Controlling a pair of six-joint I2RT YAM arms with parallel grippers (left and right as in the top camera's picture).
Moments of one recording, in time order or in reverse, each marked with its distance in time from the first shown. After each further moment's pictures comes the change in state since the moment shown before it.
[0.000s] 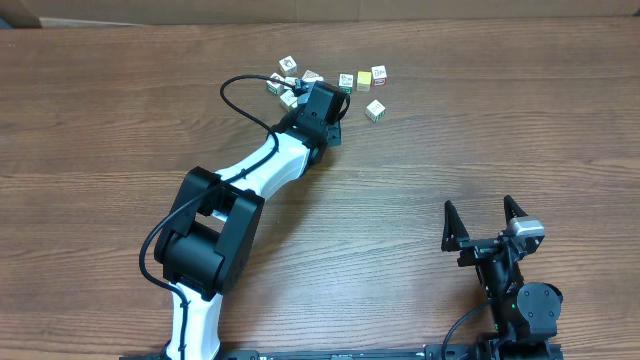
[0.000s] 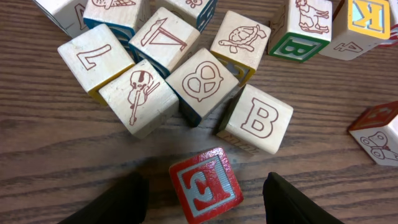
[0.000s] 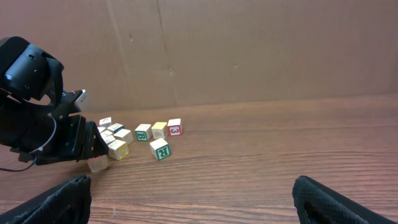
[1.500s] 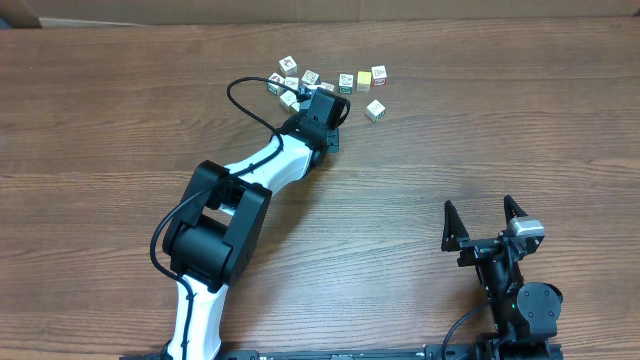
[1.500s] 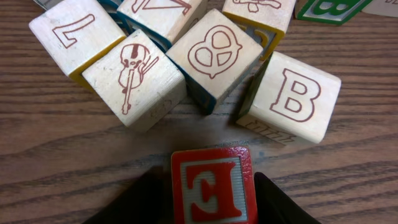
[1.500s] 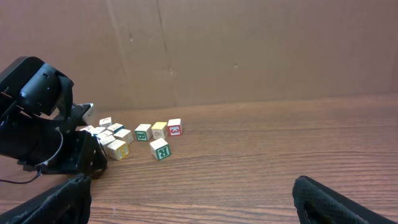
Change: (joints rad) left arm 0.000 0.057 0.000 0.009 -0.022 0.077; right arm 0.000 0.000 0.000 0.000 0.000 0.000
